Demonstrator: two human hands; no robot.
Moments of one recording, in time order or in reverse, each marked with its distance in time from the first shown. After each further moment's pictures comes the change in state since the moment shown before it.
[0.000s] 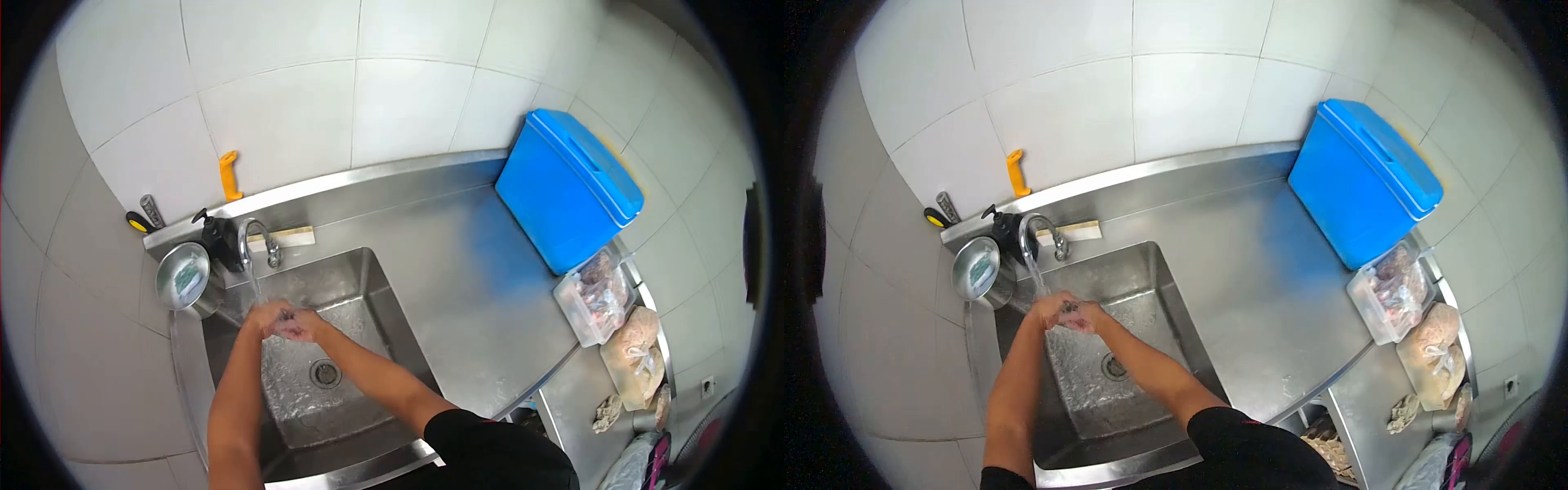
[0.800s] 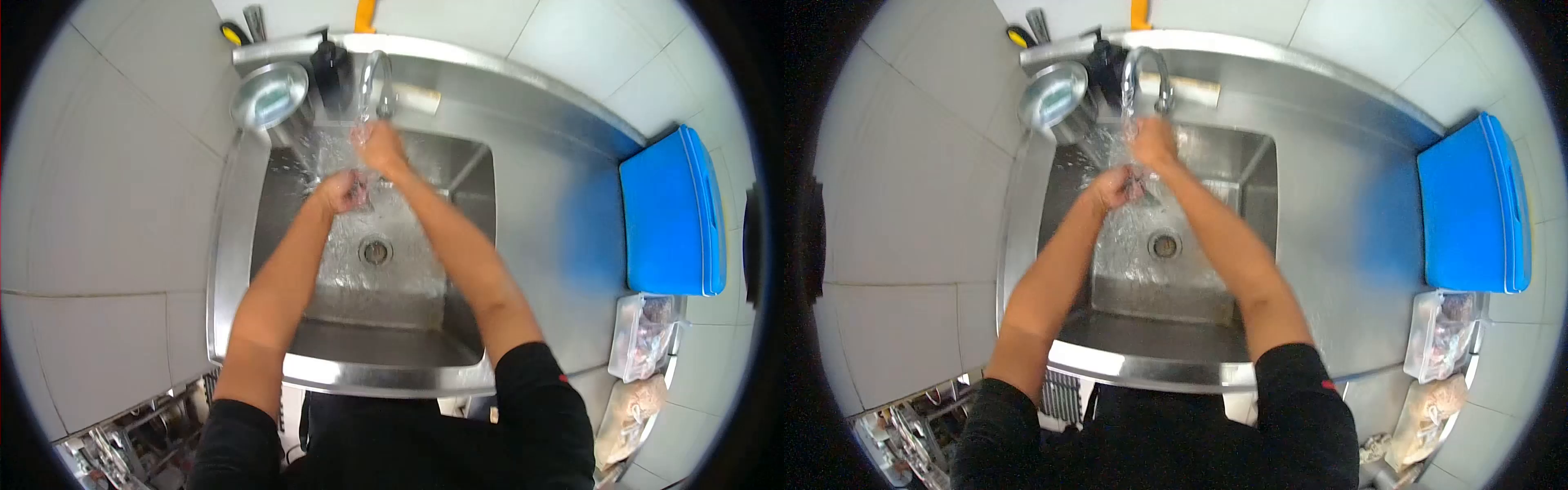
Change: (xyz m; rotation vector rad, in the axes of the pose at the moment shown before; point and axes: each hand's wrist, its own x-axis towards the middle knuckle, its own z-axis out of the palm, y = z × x) left_hand -0.021 -0.046 -0.010 -0.613 0.137 -0.213; right_hand -0.059 -0.086 0.092 -1.389 0.282 -0.775
